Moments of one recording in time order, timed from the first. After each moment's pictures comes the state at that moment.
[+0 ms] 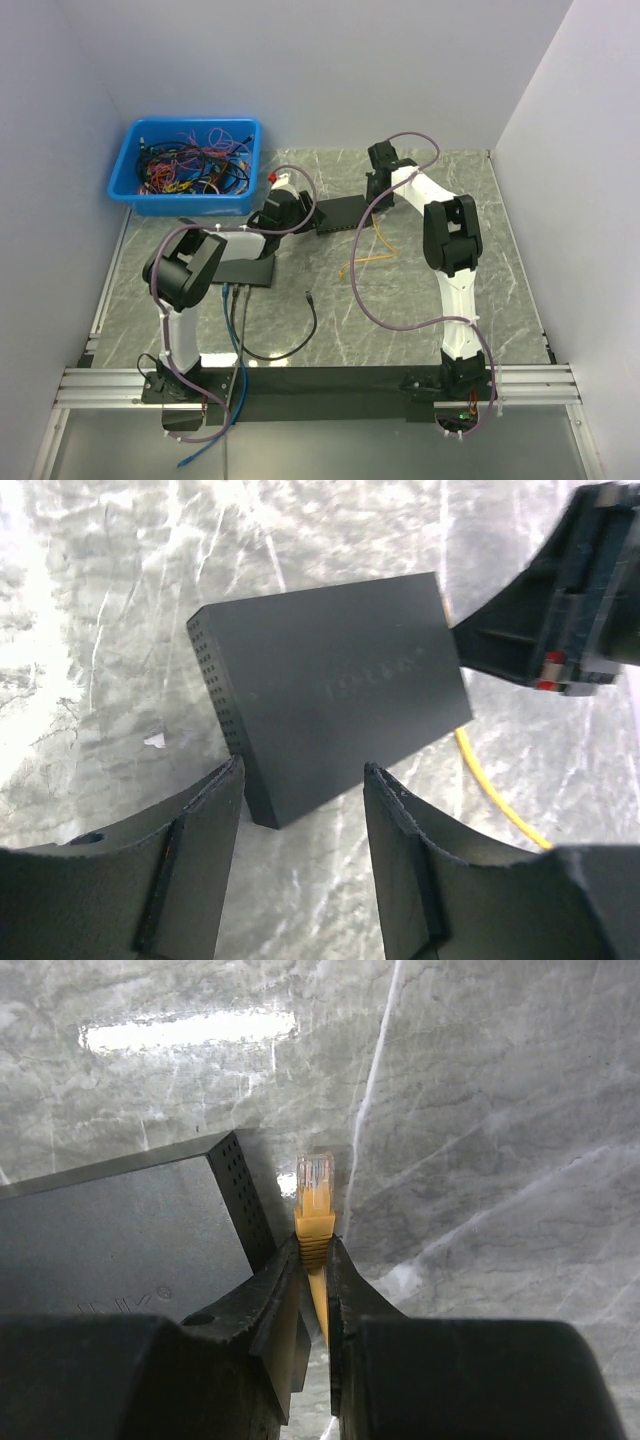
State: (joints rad) left arm -0.54 1.95 1.06 0.47 0.02 -0.70; right arm 0.28 2.30 1.86 -0.67 0.06 0.36
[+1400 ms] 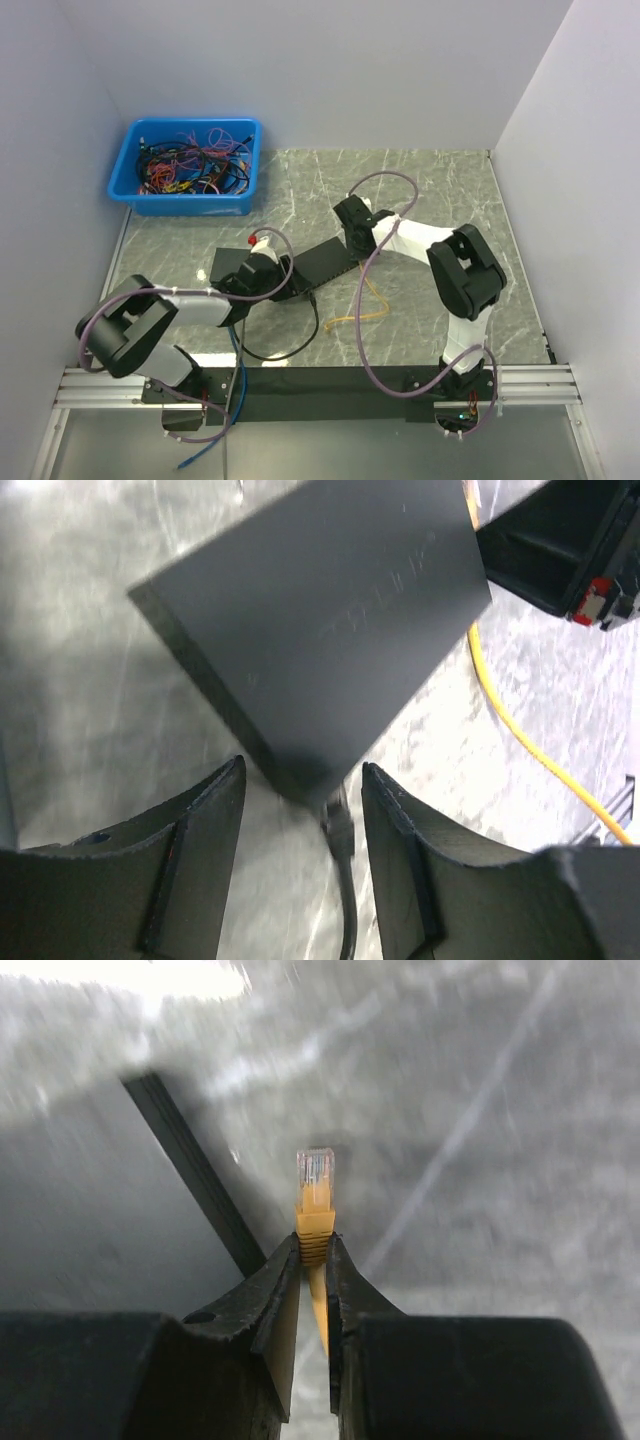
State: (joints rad) left arm -0.70 1.48 0.44 0.47 0.02 -0.89; right arm 0.59 1.89 1.23 -0.48 0.25 0.42
